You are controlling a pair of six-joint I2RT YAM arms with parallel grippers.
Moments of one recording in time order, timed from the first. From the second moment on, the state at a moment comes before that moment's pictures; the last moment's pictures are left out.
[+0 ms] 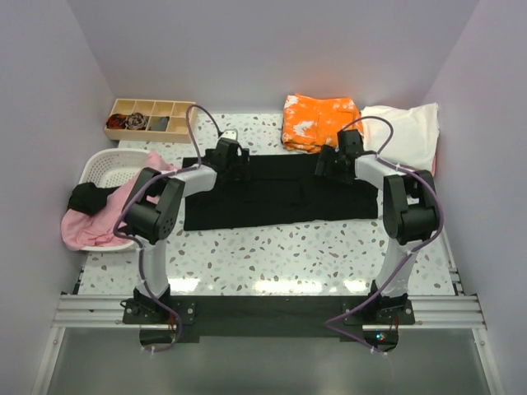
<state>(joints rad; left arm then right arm) -0.42 2.02 1.24 0.01 -0.25 -0.32 0.18 1.93 1.26 -0.28 -0.05 0.43</state>
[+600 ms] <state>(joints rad) -0.81 1.67 0.89 -0.17 -0.13 -0.49 0.25 2.04 1.44 -0.49 0.12 0.38</state>
